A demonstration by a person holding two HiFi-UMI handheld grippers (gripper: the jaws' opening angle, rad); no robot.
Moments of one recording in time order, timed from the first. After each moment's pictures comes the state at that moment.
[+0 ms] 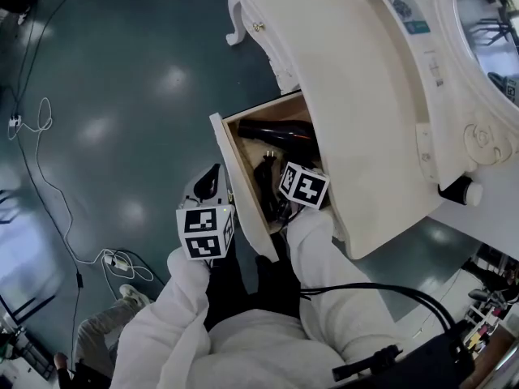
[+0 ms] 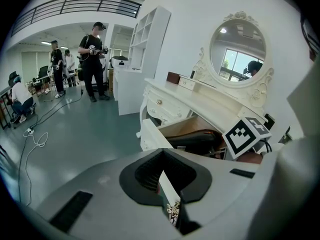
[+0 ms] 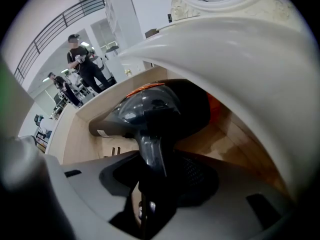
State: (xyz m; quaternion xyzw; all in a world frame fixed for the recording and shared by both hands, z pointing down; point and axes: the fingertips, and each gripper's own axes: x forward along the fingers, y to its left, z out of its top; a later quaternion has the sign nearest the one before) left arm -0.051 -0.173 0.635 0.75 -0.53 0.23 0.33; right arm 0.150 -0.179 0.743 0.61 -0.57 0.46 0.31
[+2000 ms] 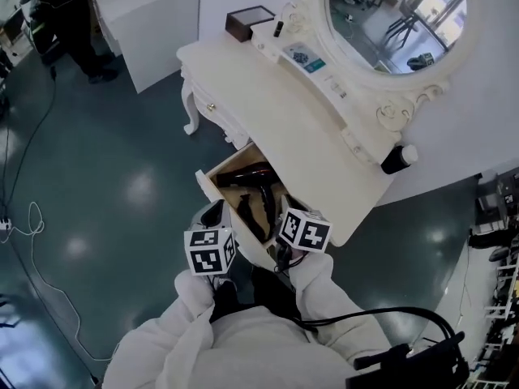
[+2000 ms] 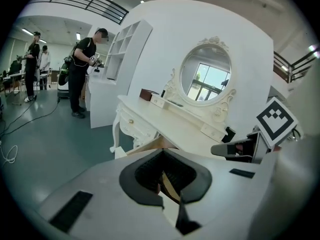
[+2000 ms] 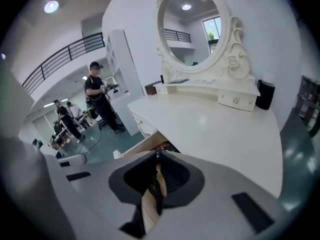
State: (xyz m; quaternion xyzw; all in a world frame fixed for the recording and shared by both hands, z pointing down) left arm -0.022 -0.153 0.526 0.85 -0.41 0.16 0.30; right arm 0.144 -0.119 0.532 0.70 -0.58 0.37 0.16
